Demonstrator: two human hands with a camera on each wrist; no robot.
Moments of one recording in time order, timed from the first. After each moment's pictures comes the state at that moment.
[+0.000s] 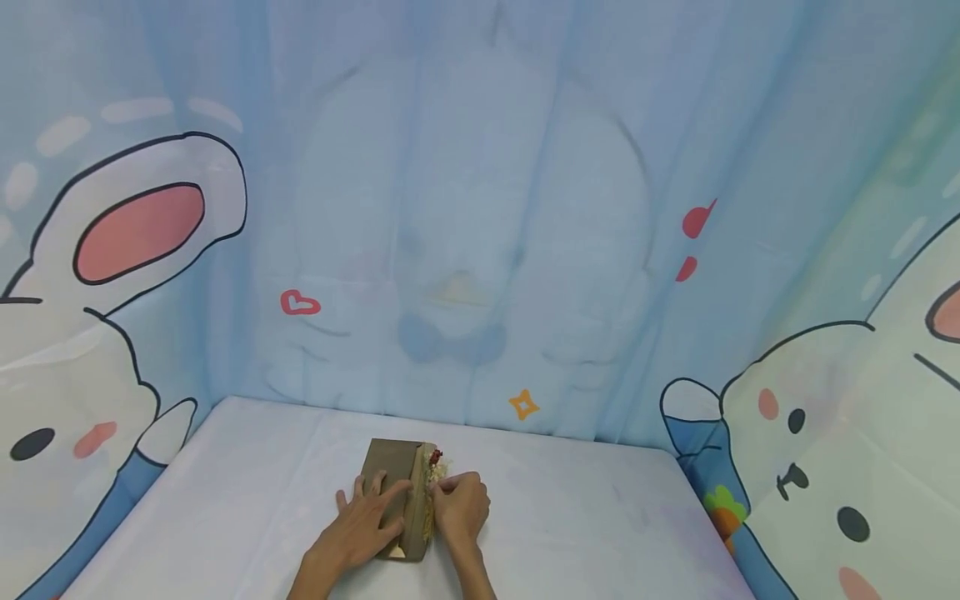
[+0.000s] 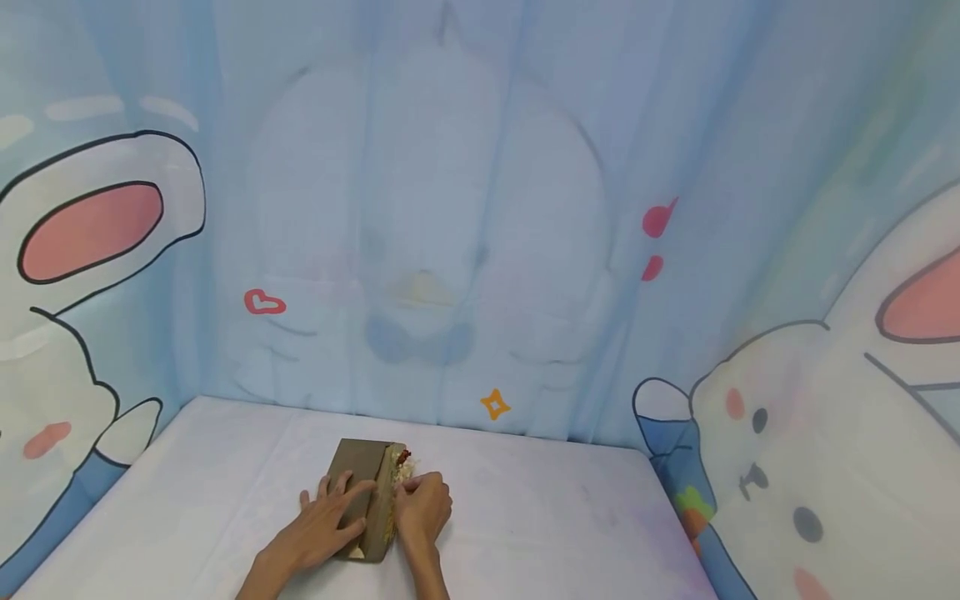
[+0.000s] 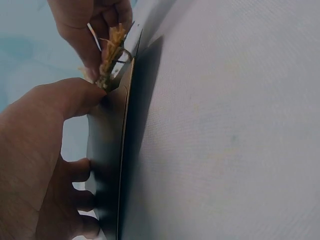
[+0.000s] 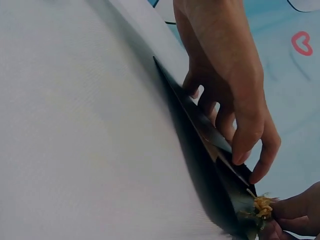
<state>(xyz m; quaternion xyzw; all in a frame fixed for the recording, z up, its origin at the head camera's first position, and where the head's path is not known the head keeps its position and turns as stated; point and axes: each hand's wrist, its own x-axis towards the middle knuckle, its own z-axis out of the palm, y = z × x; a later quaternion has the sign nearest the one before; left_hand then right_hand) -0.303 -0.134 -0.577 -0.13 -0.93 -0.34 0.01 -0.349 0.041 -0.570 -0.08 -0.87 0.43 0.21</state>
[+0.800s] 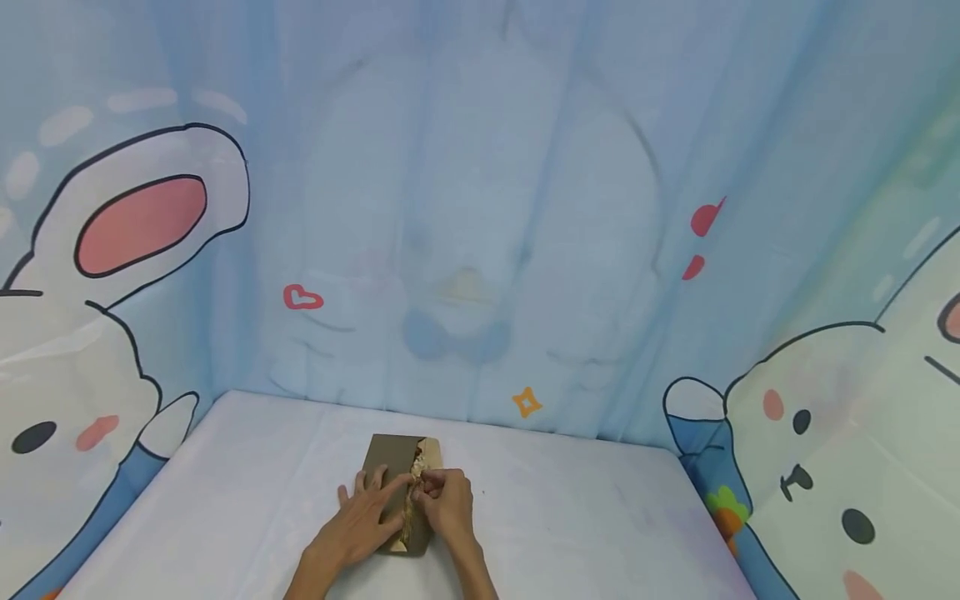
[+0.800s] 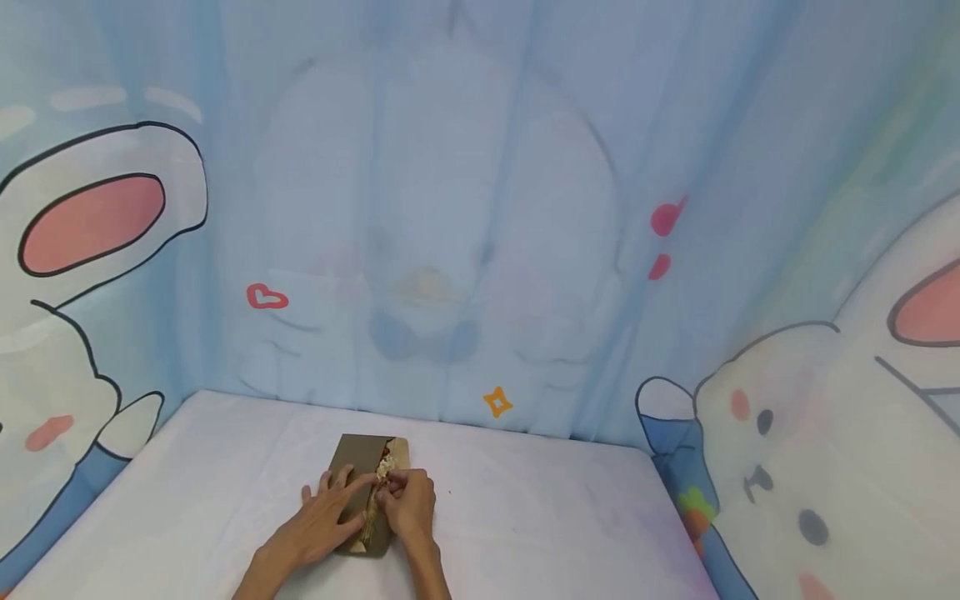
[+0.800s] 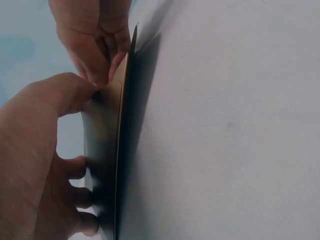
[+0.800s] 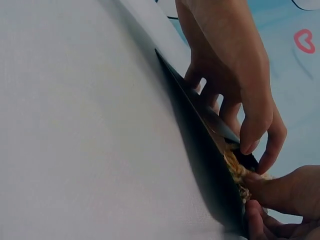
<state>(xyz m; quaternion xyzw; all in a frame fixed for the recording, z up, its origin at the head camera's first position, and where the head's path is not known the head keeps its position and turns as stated) -0.302 -0.137 -0.576 -0.14 -0.93 -0.34 0.02 -0.347 0.041 -0.575 0.07 -0.87 0.47 0.10</state>
